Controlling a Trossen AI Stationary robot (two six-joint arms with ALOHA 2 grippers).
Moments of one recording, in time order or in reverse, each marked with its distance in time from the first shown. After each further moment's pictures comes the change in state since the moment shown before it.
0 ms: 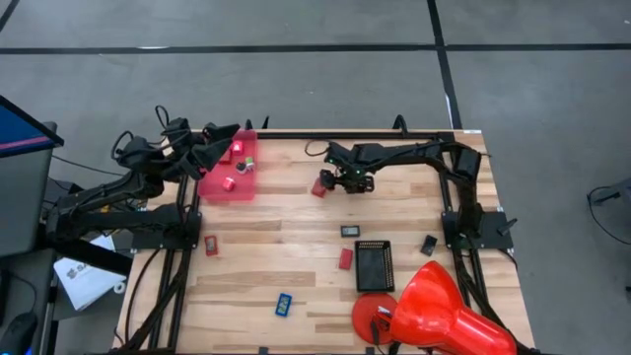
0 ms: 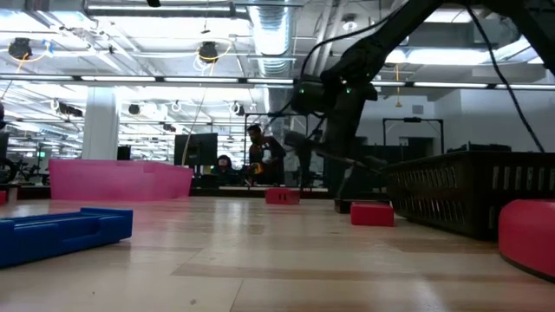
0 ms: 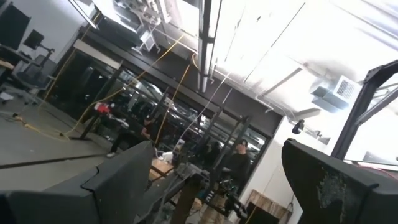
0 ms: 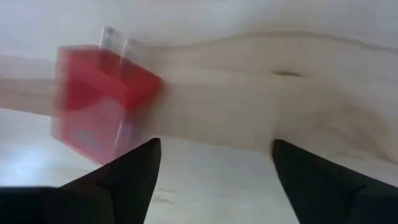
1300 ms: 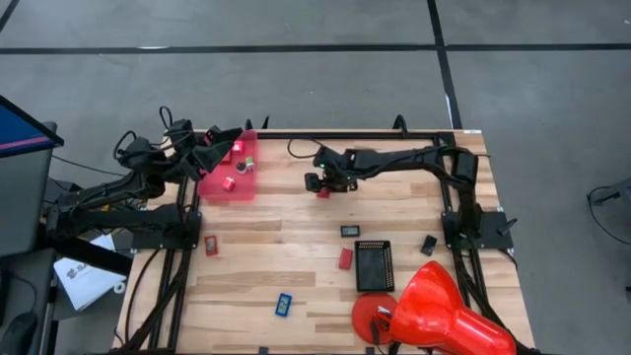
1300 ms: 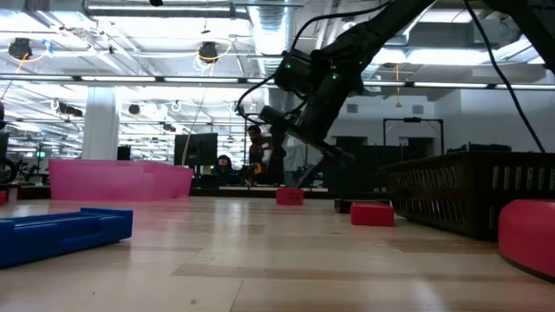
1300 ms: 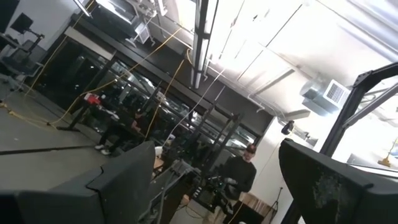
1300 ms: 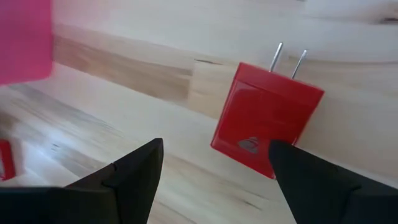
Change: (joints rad) left arm -0.028 0.012 0.000 0.010 0.001 -0.047; right arm 0.069 0.005 0.068 0.151 0.062 -0.090
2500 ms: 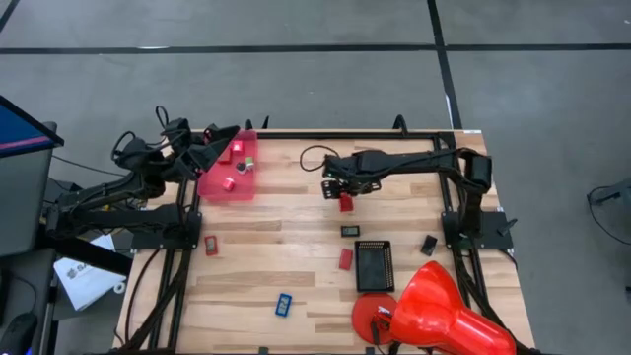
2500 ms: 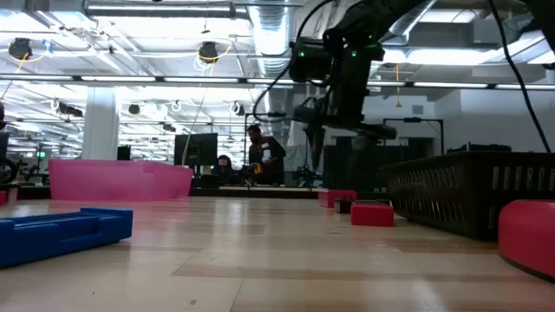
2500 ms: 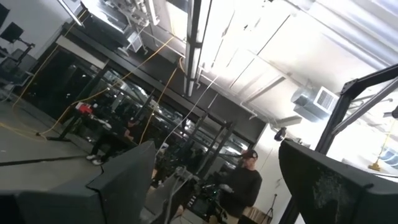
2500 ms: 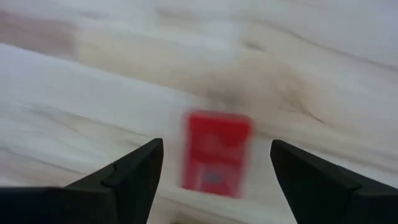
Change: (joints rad) left arm 0.000 0.000 0.000 0.054 0.007 -0.004; right arm 0.067 -0.115 -0.004 -0.385 0.167 -0.012
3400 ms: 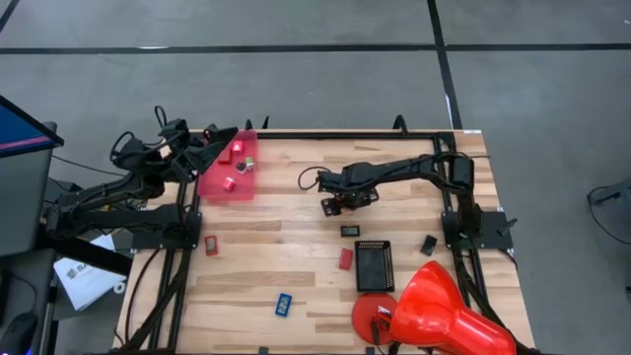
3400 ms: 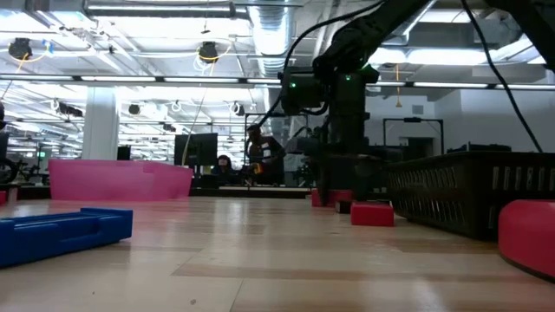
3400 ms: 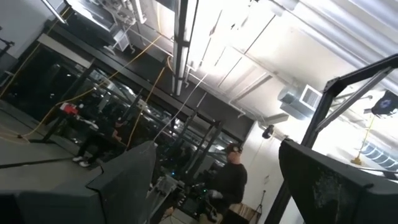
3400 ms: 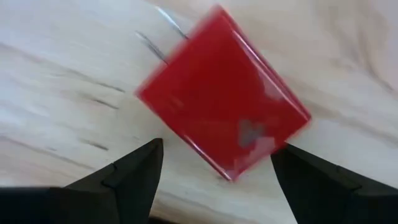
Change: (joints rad) left arm -0.001 -0.004 0.000 0.023 0.045 -0.006; right arm 0.027 0.133 -0.006 0.007 -0.075 -0.077
